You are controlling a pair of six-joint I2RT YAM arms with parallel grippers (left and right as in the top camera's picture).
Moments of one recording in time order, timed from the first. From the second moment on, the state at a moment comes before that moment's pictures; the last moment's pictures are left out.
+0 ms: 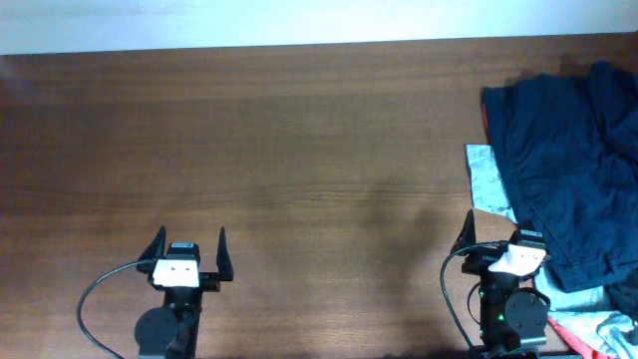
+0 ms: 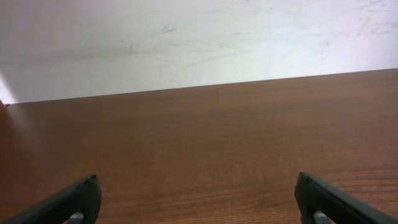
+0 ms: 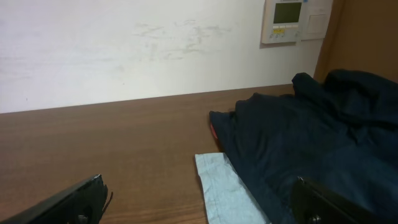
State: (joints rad) left arm -0.07 0.01 0.02 -0.08 -0.04 0.07; right arm 0.05 0.02 0.01 -0.05 0.25 0.05
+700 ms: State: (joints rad) left arm -0.07 0.01 0.02 -0.08 -0.04 0.07; right arm 0.05 0.02 0.01 -0.04 0.27 0.05
